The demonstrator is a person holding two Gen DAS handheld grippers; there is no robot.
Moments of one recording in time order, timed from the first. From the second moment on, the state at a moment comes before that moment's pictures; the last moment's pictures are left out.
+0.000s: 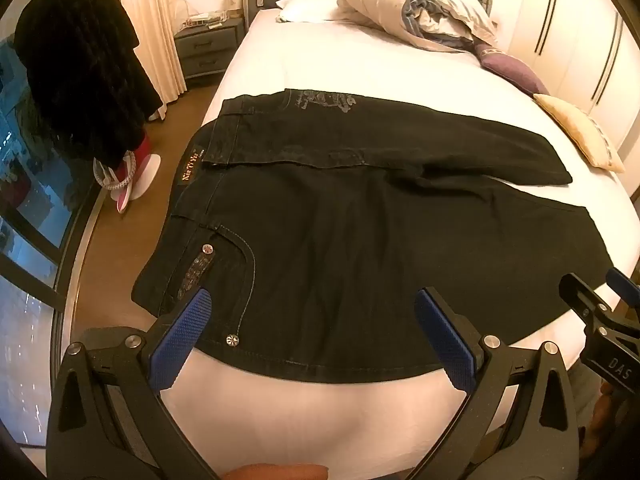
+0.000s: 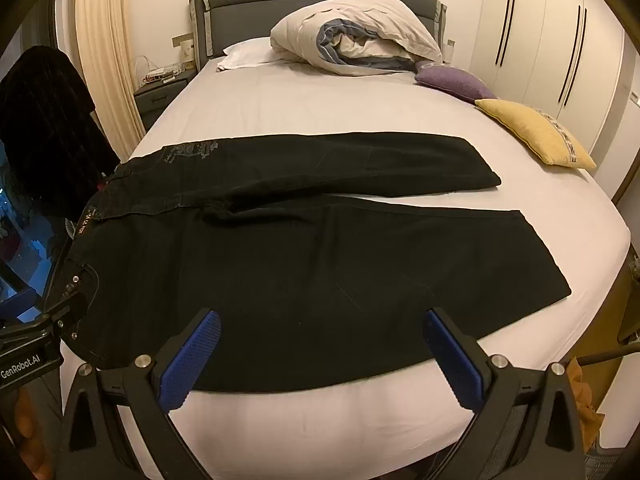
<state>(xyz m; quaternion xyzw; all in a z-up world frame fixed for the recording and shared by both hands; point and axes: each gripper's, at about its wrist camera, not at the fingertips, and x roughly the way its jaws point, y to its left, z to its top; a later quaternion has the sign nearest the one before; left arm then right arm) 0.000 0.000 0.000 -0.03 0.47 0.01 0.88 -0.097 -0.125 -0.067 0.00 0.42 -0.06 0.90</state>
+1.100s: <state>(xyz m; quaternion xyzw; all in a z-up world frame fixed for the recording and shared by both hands) -0.002 -0.001 -0.005 -0.03 0.47 0.02 0.88 -0.097 -0.125 -0.072 0.00 0.43 -0.06 0.90</state>
